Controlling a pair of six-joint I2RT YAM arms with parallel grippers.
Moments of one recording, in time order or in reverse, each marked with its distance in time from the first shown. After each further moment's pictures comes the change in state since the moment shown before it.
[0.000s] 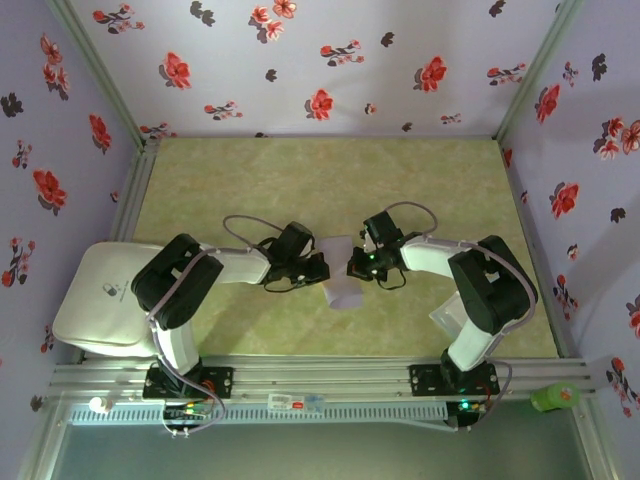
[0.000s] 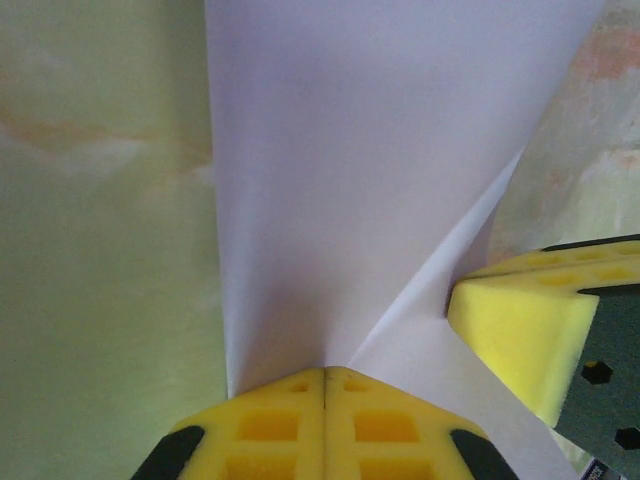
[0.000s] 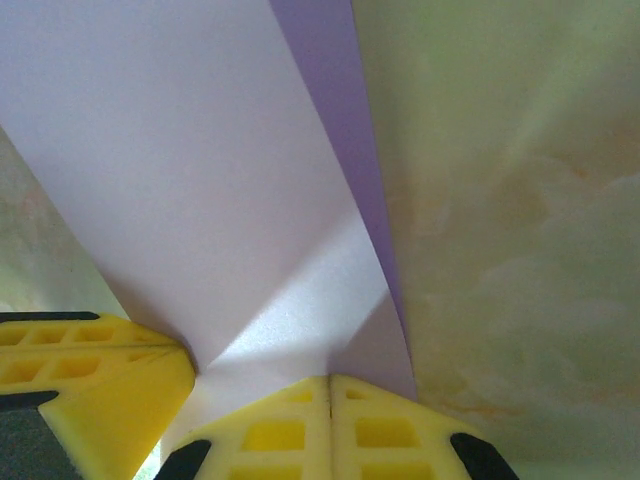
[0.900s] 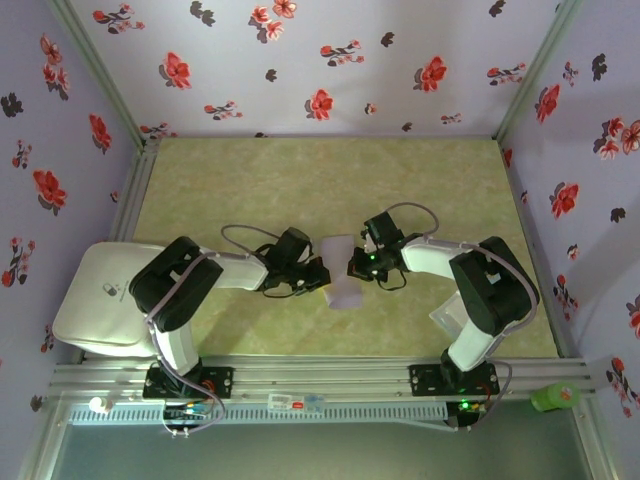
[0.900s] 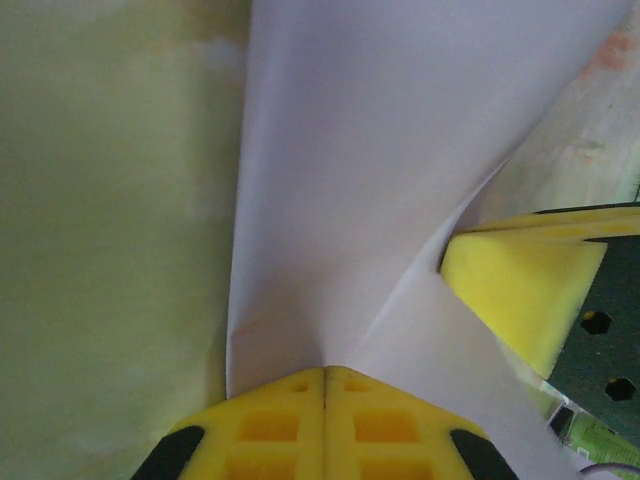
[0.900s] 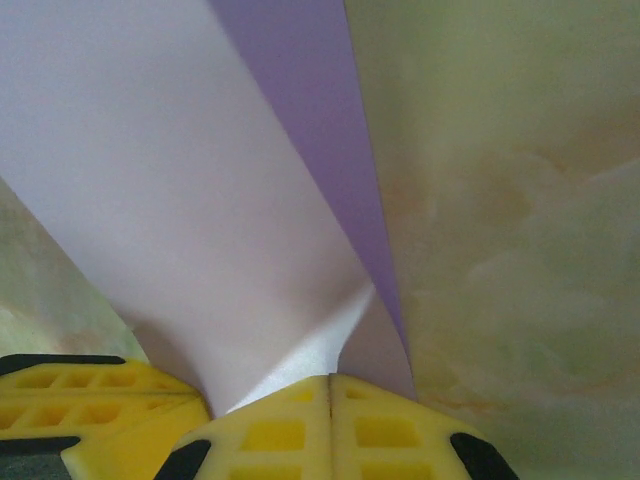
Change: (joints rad) left arm -0.018 -0.018 -0.074 0.097 0.055 -0.118; right arm 0.000 -0.011 -0.013 0.013 0.013 0.016
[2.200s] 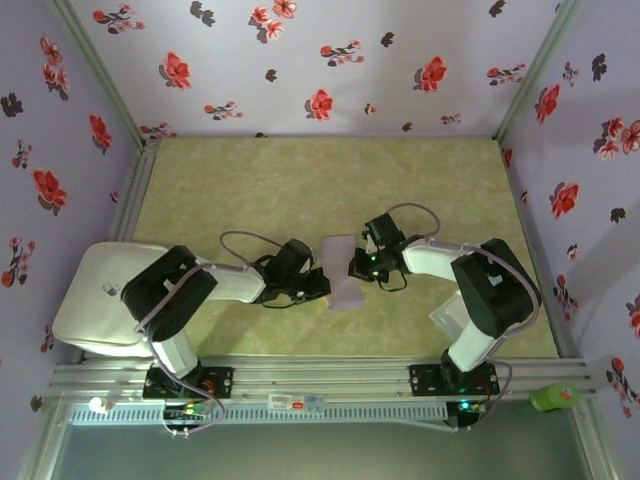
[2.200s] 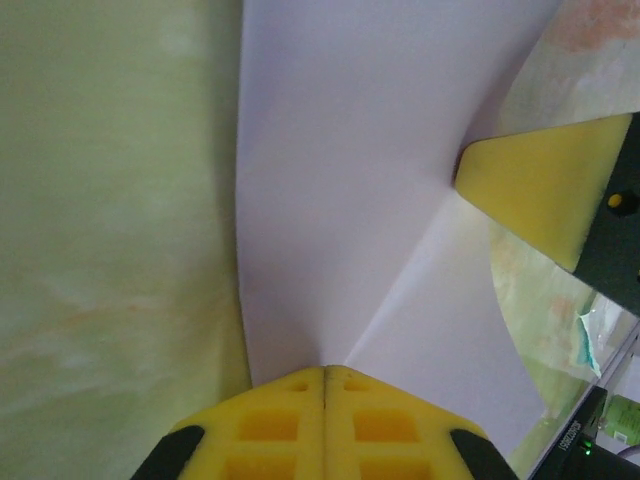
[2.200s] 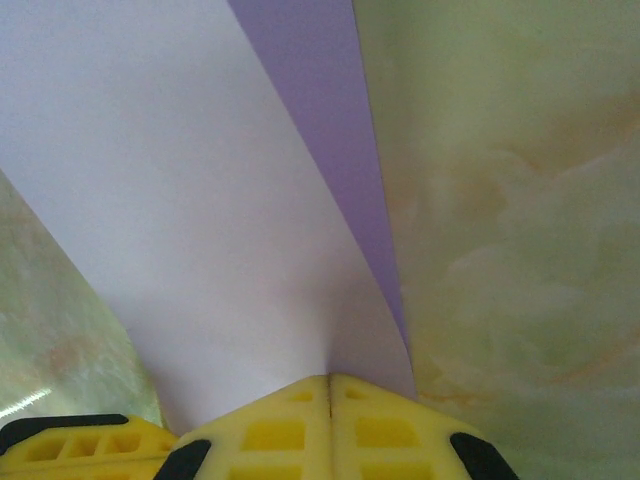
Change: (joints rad) left arm -0.071 -0.077 -0.085 0.027 -0.075 0.003; right arm 0.000 -0.015 -0.017 0.010 0.016 0.000
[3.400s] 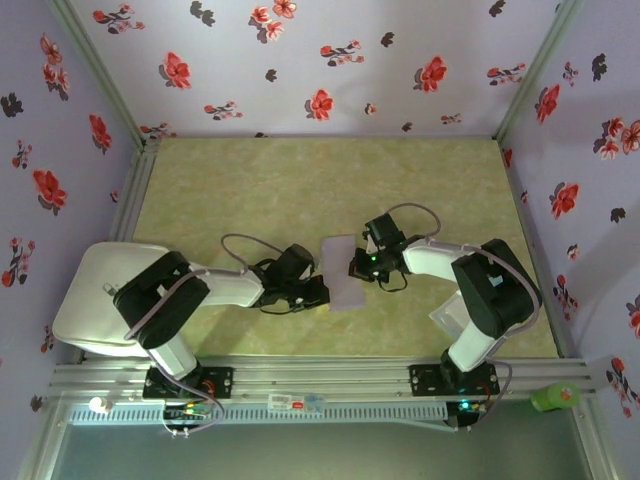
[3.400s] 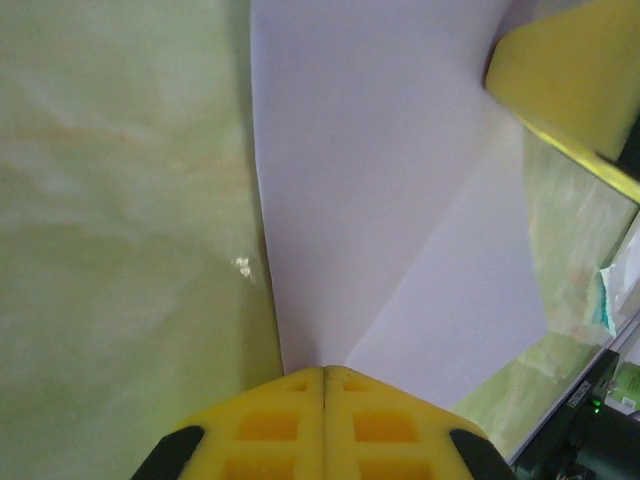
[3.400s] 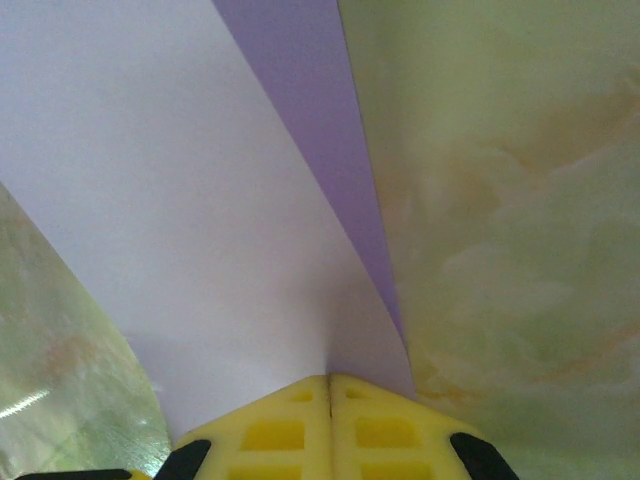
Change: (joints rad) left arm -0.043 -0.055 -0.005 -0.105 0.019 -0.018; right arm 0.000 -0.004 -0.004 0.000 0.006 0.000
